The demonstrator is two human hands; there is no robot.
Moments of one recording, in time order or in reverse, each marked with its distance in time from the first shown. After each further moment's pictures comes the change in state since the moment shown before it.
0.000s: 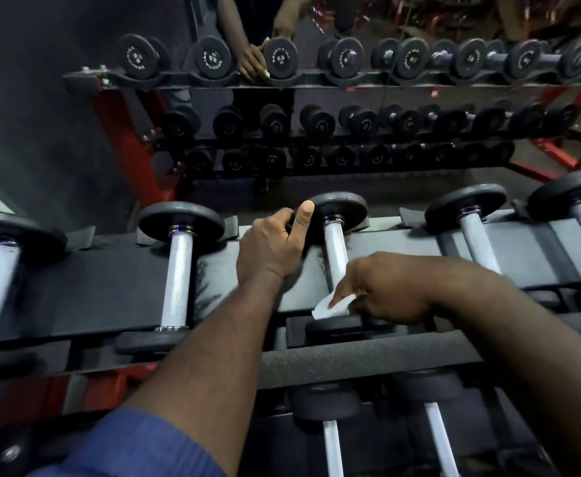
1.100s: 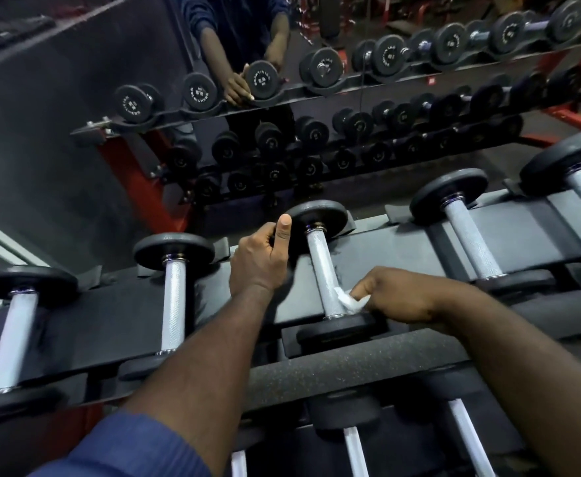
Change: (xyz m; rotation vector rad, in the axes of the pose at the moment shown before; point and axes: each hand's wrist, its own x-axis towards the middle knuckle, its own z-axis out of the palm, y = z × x) left_hand -0.002 0.004 0.000 -0.024 -0.002 -0.004; right_hand -0.004 0.051 0.051 0.752 0.102 0.158
